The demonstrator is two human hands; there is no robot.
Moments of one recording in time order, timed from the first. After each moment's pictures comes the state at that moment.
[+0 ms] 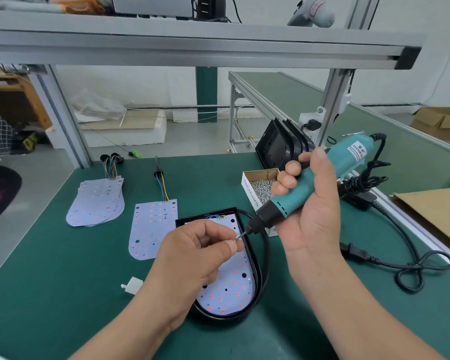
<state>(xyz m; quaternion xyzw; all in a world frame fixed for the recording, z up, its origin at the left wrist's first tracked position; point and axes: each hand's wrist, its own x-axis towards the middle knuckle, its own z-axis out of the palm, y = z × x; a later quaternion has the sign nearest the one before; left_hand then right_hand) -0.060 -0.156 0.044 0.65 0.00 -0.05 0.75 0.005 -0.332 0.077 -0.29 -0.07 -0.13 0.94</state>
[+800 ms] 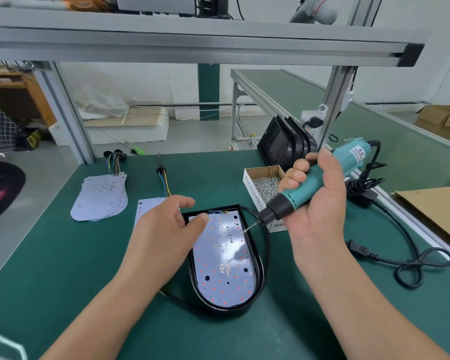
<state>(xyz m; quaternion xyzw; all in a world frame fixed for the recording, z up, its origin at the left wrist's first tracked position) -0.029 -0.114 0.033 0.89 0.04 0.12 0.45 0.016 -0.347 0.073 -0.25 -0.01 -0.12 0.96</state>
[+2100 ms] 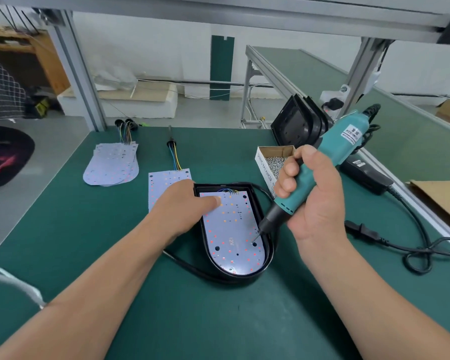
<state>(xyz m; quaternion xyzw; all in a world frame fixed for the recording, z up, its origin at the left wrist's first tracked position) 0.009 -0.107 -0.001 0.87 0.03 -0.03 0.49 -0.002 -0.332 0.048 -0.42 -0.08 -0.05 0.90</state>
